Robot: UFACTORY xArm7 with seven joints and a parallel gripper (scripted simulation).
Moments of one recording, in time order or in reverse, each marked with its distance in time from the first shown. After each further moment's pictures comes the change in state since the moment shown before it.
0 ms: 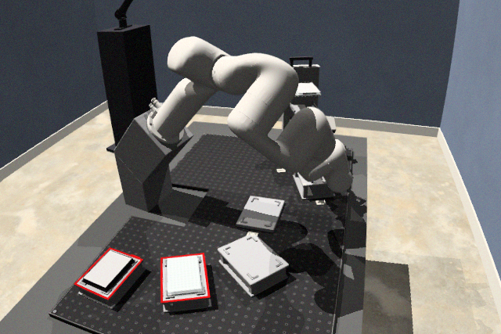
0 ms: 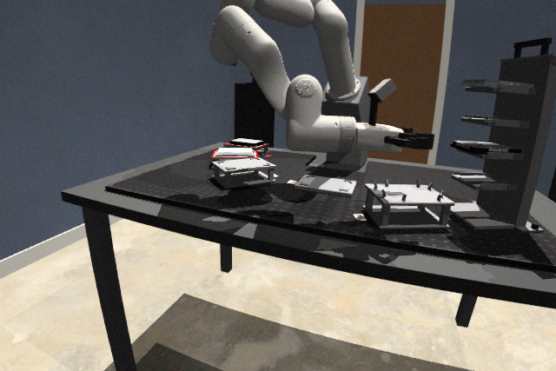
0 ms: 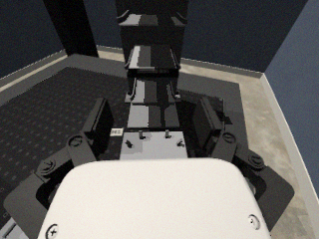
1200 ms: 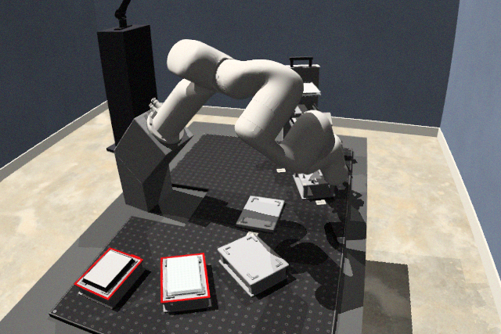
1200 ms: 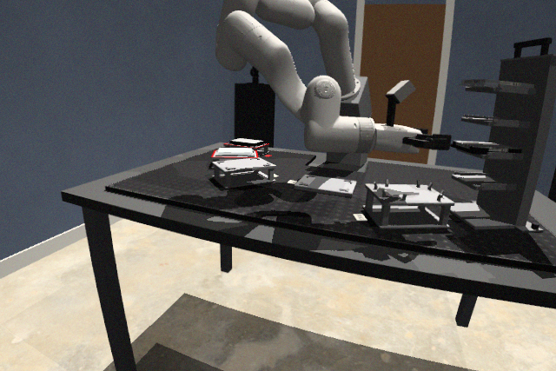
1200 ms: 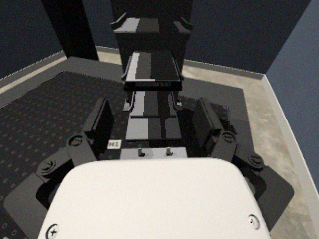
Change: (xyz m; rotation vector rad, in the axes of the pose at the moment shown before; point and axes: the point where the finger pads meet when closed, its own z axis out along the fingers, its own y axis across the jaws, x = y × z) arm 0.000 0.000 0.039 0.000 0.000 0.000
